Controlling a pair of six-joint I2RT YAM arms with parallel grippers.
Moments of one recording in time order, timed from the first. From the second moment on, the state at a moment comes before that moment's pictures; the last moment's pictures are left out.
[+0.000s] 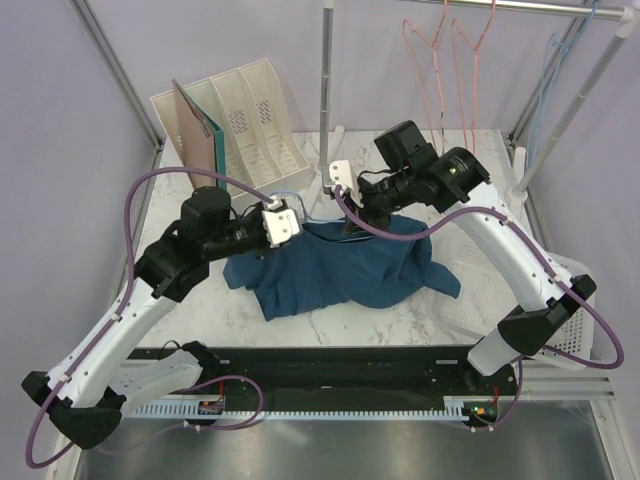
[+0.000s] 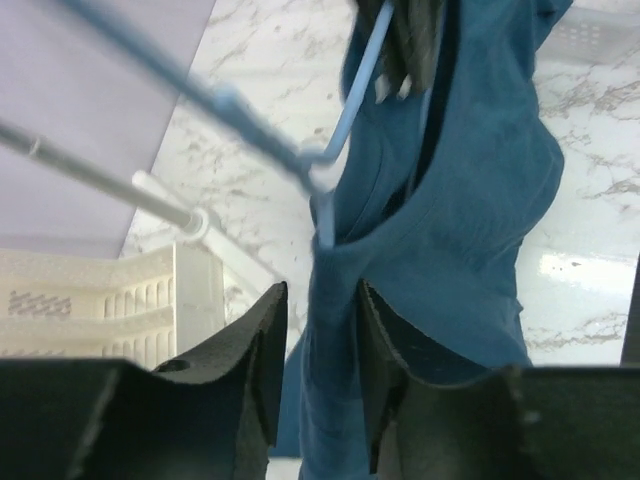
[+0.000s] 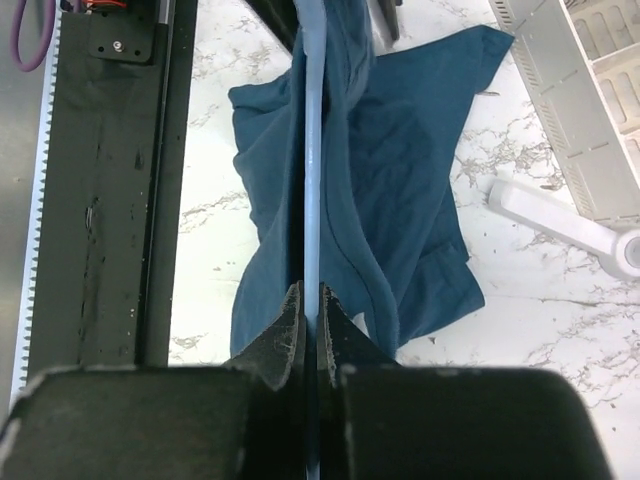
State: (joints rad) left arm -0.66 0.97 1.17 -0.55 0.37 0.66; right arm 0.67 1.58 1.90 -1.21 -0.67 -0.76
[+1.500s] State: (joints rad) left arm -0.56 0.93 1.20 -0.94 0.18 0.94; right arm 0.66 1.56 1.77 -0.96 -0.73 -0.54
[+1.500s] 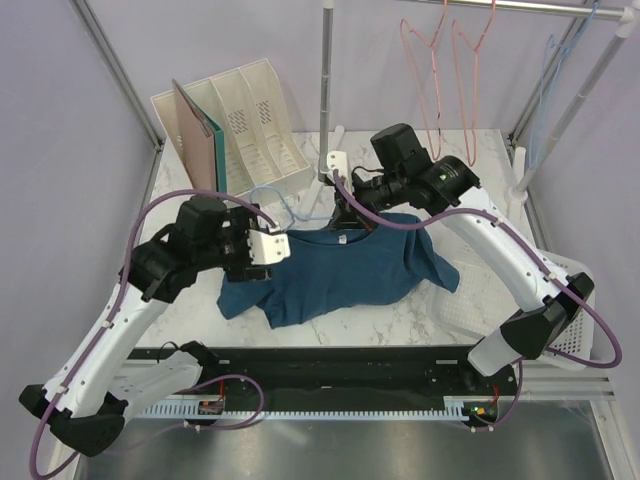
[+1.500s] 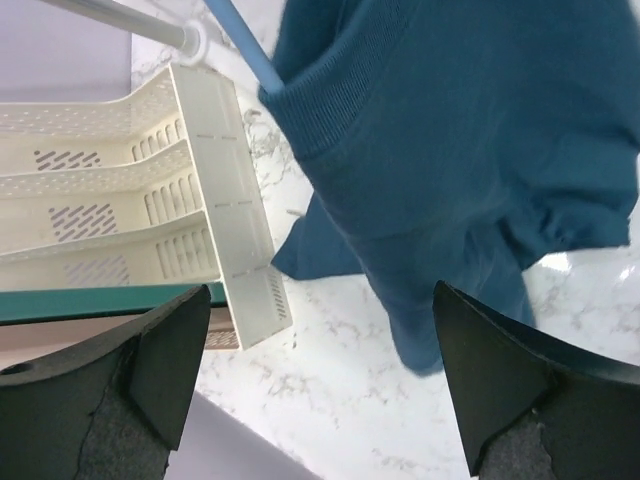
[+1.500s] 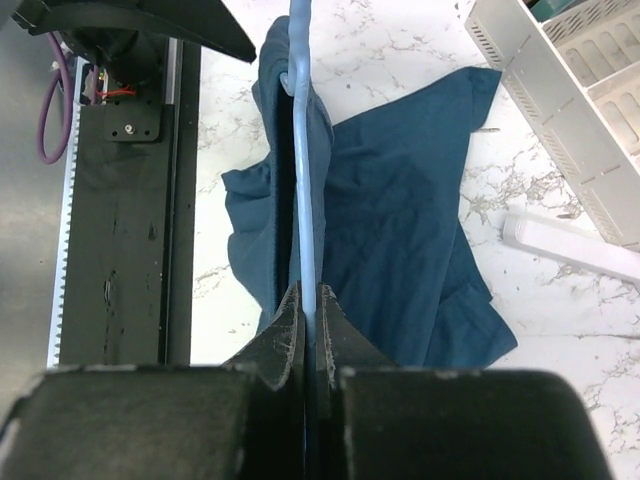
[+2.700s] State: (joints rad) left arm 0.08 0.81 0.90 -0.94 0.59 0.90; right arm 0.59 1.40 1.69 -0.91 -0.73 -0.54
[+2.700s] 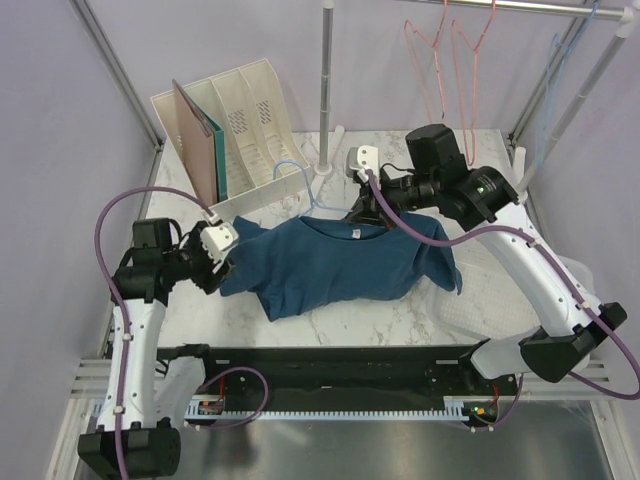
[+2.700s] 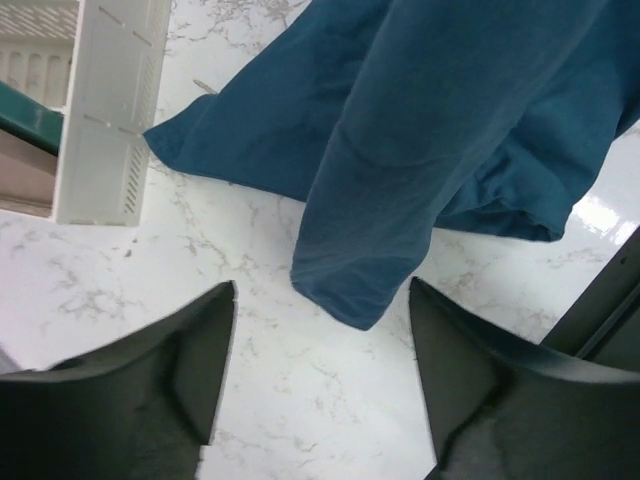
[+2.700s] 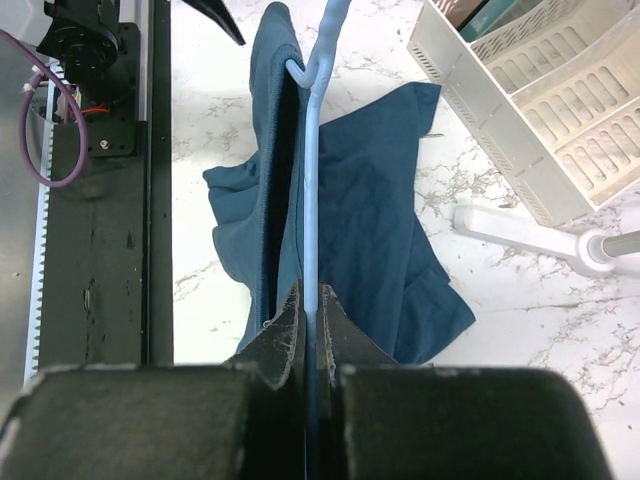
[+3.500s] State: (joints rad) left arm 0.26 0.98 0.92 -0.96 0.96 1.04; right arm 0.56 1.37 1.69 -0.90 -0.82 -0.49
